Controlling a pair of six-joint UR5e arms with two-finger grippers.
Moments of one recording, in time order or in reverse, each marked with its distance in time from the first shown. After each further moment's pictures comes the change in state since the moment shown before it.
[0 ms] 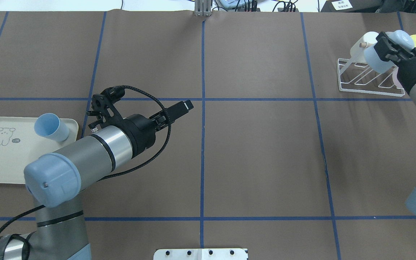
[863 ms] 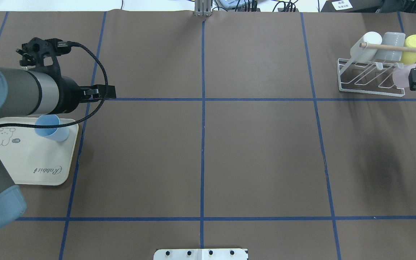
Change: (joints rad) left arm -0.344 0.135 -0.162 0.544 -0.483 0.348; right arm -0.005 -0.108 -0.085 -0.003 -0.105 -0.378
